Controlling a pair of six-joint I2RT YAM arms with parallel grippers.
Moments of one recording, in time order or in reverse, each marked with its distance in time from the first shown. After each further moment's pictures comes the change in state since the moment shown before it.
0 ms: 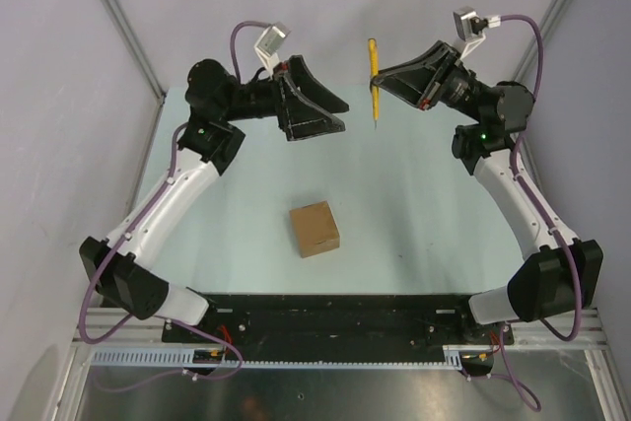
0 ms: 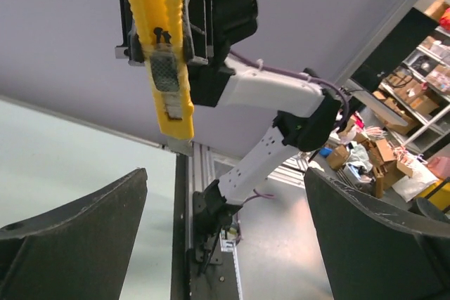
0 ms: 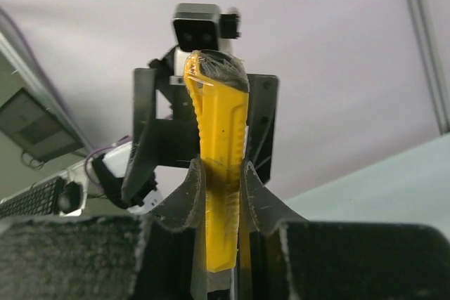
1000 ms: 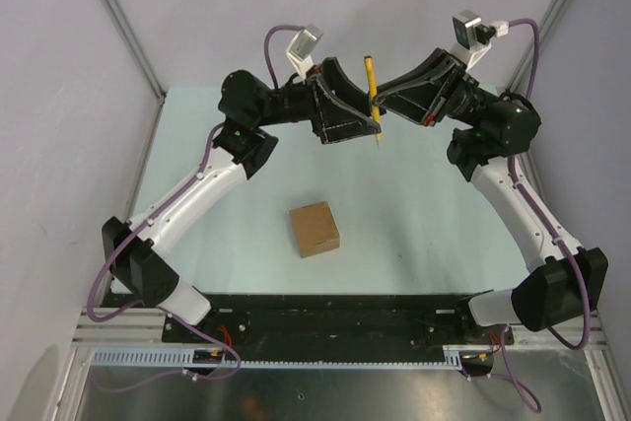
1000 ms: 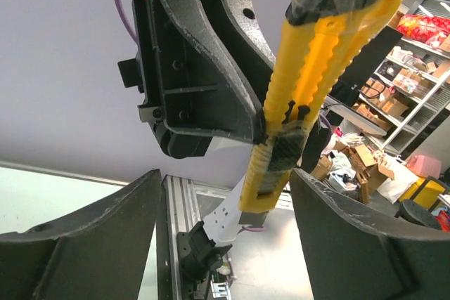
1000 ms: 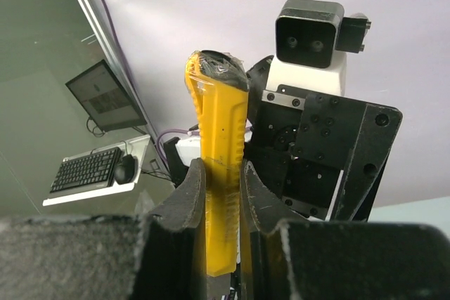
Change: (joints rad) left arm -0.166 0.099 0.016 0.290 -0.124 -0.115; right arm 0.071 -0.036 0.000 0.302 -0.039 0.231
